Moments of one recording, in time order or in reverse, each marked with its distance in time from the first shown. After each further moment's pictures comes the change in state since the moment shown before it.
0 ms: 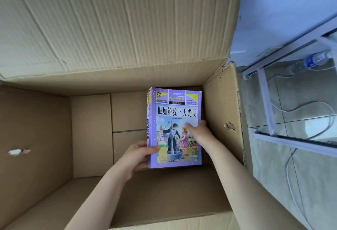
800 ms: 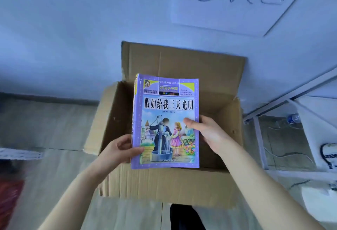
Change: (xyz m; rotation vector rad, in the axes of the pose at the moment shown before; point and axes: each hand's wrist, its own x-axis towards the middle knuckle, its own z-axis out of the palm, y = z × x) left_hand -0.247 -0.056 -0.136 -0.036 -0.010 0.602; right_hand -0.266 -0.078 0.024 0.165 -0.294 -0.506
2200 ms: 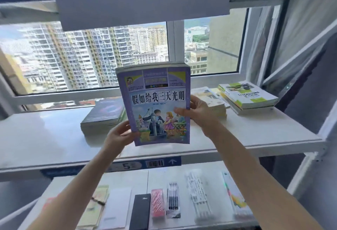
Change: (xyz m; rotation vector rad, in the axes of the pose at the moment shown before) left_hand -0.912 -0.096 -0.410 -0.288 1.742 0.604; right_hand -0.582 -0.204 0.925 -0.314 -1.488 -0.775
